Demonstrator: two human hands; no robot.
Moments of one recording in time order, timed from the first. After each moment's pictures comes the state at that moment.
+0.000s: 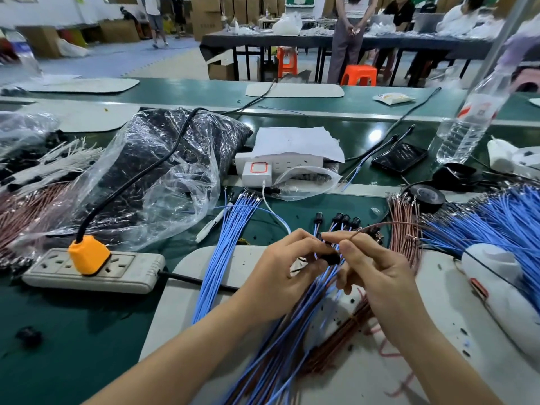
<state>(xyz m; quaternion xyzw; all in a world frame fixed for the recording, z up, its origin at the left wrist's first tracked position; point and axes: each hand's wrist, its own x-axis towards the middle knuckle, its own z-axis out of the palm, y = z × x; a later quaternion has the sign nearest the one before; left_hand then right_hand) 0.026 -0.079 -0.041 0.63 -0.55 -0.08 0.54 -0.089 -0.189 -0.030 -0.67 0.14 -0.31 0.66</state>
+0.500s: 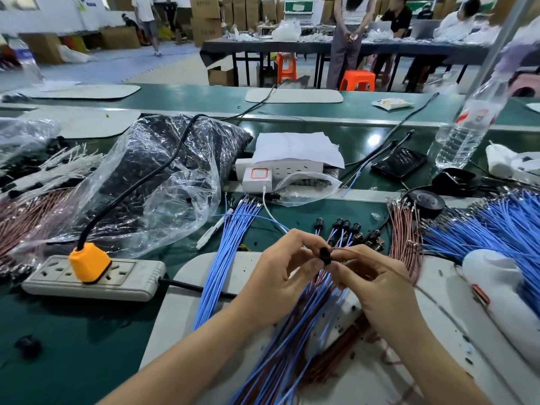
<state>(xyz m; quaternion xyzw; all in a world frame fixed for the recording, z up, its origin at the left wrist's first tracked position) 0.029 -0.080 -0.047 0.58 -0.51 -0.17 0.62 -0.089 -0.194 -0.036 -0.74 0.17 -0.30 0.57</state>
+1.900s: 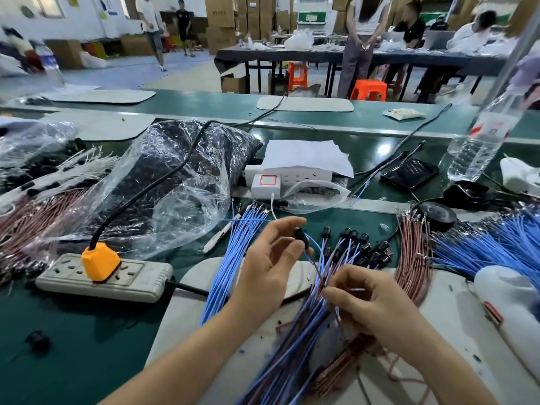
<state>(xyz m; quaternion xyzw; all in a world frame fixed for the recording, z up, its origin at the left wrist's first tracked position) 0.037 -0.077 -0.037 0.59 -0.37 -0.11 0.71 -0.089 -0.197 -0.027 -0.76 0.15 -0.11 0.63</state>
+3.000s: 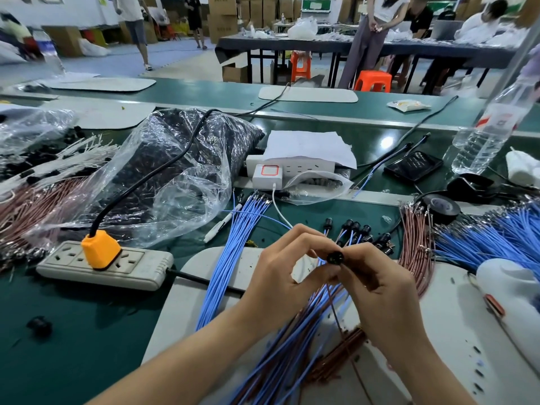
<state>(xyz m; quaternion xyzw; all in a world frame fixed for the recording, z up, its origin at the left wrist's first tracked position) 0.022 -0.077 -0.035 0.62 -0.54 0.08 0.56 -0.087 -0.179 -0.030 -0.80 0.10 -0.38 0.46</state>
